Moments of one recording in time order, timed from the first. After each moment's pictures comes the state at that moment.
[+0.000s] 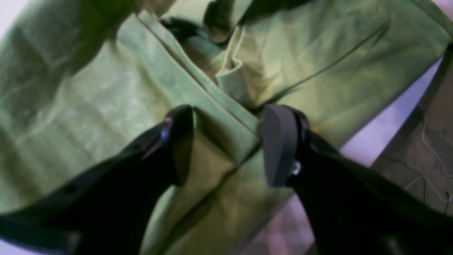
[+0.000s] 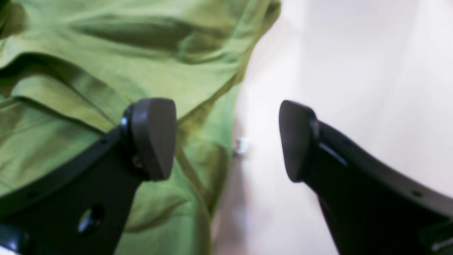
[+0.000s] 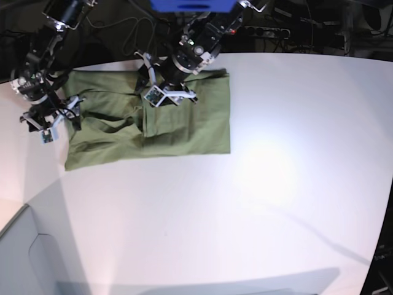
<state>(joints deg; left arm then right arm) 16.0 0.7 37.4 90.5 5.2 -5.3 24.8 -9.3 5.3 35.8 94.3 0.2 46.7 -37.5</state>
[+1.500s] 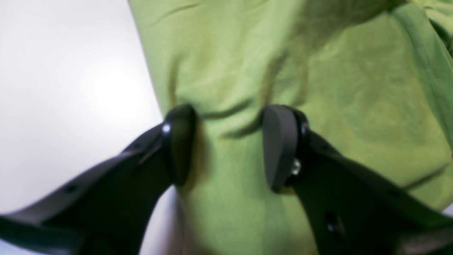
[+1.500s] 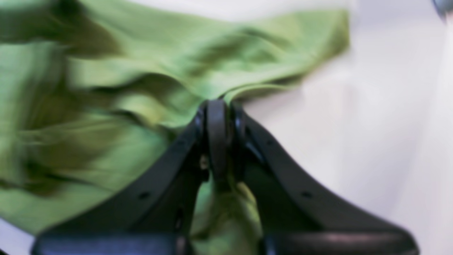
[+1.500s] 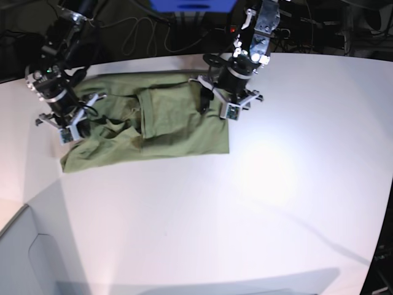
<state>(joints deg) 22.0 -3.4 12.3 96.0 -5.3 -4.7 22.5 -12.9 -1.0 29.8 105.9 -0.2 46.7 -38.4</state>
